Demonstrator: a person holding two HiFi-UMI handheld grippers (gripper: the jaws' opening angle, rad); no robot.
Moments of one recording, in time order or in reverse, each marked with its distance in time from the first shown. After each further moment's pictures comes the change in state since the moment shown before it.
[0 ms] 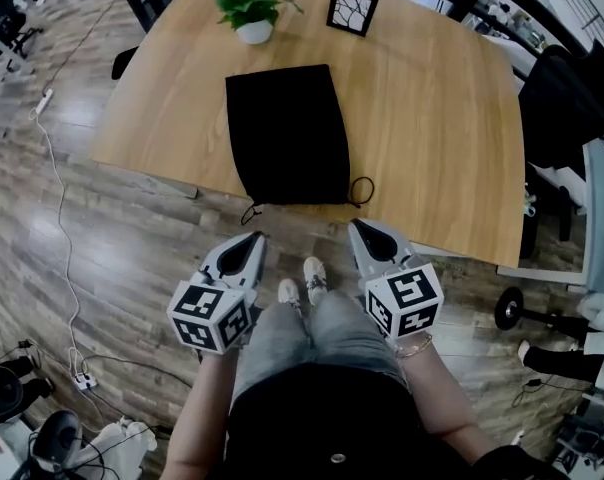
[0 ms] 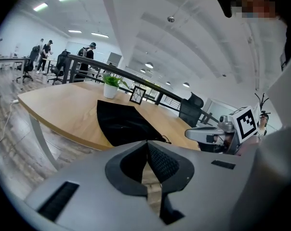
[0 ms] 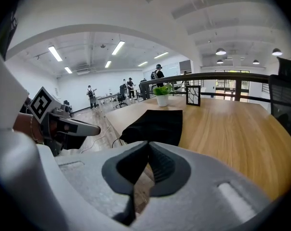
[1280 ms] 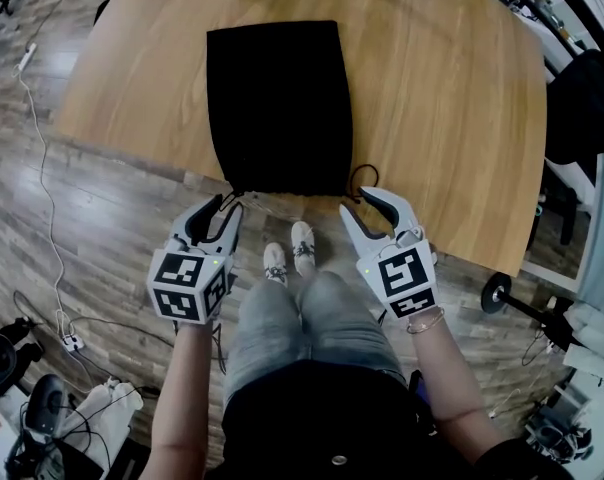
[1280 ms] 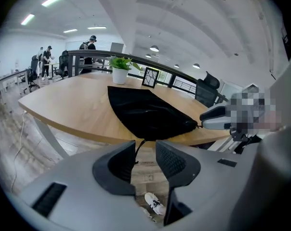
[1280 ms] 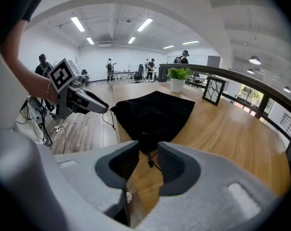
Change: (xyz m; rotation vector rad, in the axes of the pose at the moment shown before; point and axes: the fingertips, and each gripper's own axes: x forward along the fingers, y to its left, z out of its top) left arm 0.071 0.069 -0.033 0.063 0.181 0.162; right arm 0.066 -0.052 -0.041 -0.319 0.201 0.122
